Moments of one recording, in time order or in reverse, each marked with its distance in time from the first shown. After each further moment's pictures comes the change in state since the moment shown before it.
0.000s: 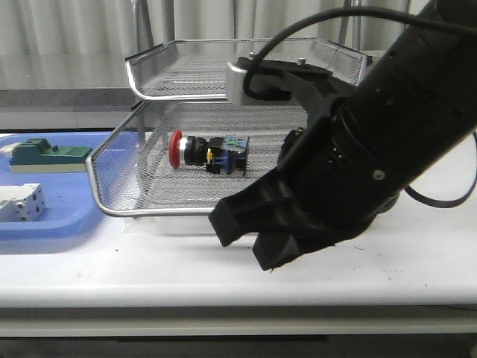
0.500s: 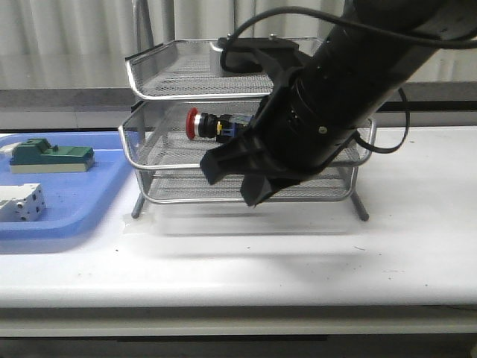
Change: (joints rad) left arm 0.000 0.000 0.000 0.000 0.000 0.000; right arm -0.110 0.153 -0.234 -0.124 -0.008 -0.002
